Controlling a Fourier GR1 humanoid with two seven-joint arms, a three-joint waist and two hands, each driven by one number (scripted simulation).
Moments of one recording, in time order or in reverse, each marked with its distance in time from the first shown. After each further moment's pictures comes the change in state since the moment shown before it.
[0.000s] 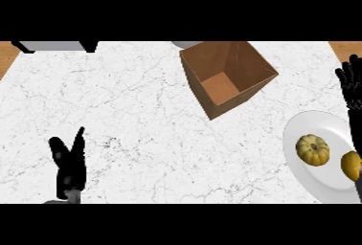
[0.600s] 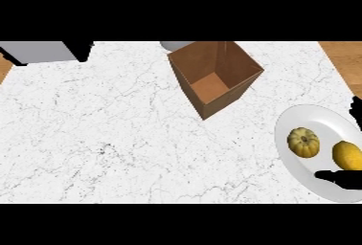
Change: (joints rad) left arm 0.804 0.388 -0.221 -0.630 -0.142 0.046 0.300; right arm 0.210 -0.143 -0.040 0.153 0.043 0.119 -0.029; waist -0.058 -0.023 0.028
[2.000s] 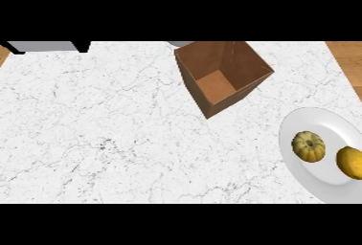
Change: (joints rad) left arm -0.128 0.105 0.110 0.169 -0.065 -0.036 -0.125; right arm 0.071 -0.390 0.039 0.259 0.244 0.315 -0.271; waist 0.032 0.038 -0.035
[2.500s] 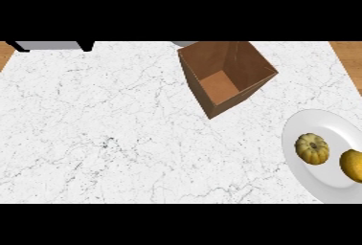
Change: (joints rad) left arm -0.036 0.003 0.014 0.021 0.027 -0.012 0.008; right arm -0.061 -0.008 0.070 0.061 0.088 0.020 0.036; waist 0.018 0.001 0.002
